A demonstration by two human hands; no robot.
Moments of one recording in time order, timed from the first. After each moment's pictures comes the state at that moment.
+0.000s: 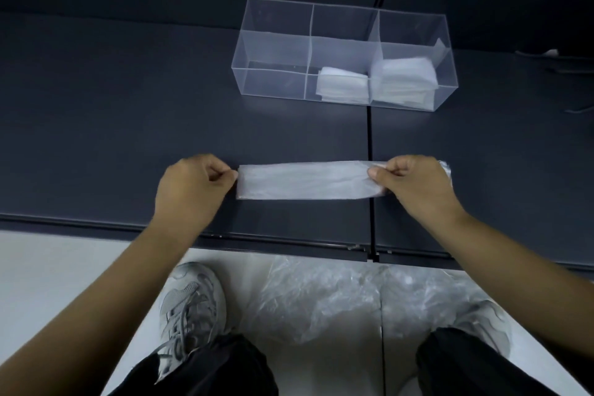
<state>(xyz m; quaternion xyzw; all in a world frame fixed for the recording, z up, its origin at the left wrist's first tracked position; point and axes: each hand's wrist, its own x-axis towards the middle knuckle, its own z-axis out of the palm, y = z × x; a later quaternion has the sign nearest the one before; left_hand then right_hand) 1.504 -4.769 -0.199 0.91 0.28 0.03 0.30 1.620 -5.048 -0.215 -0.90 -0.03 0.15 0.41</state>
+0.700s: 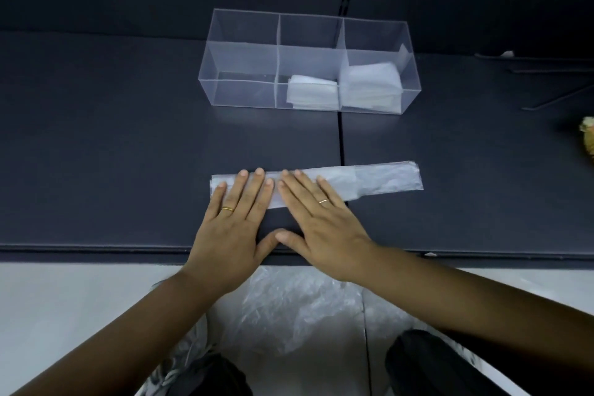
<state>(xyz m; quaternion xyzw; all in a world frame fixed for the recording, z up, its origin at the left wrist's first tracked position) 1.489 -4.827 -0.246 1.00 -0.05 -0.07 0.03 1.559 -5.003 -0.231 -0.90 -0.42 0.13 0.06</state>
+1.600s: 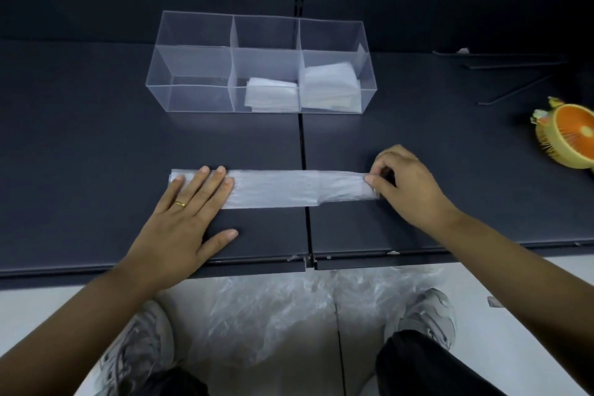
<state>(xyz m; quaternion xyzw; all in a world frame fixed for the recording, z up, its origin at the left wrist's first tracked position) 1.510 -4.804 -0.243 0.99 -0.12 -0.07 0.03 1.645 -5.137 -0.214 -0.95 -0.16 0.09 0.27</state>
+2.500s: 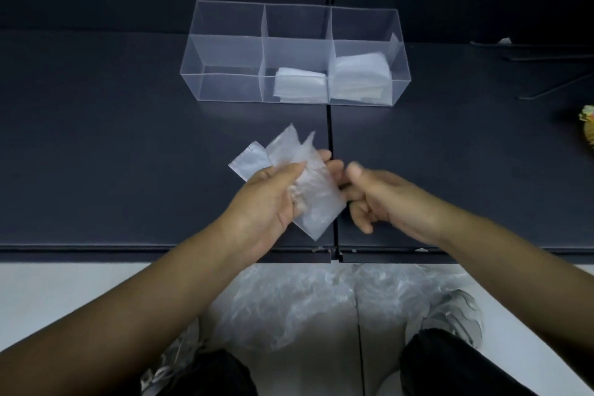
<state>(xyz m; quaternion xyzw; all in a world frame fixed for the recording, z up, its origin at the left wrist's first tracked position) 1.541 -4.893 -0.177 0.44 0.17 -0.15 0.87 1.609 -5.077 -0.182 -0.69 -0.14 0.47 0.53</state>
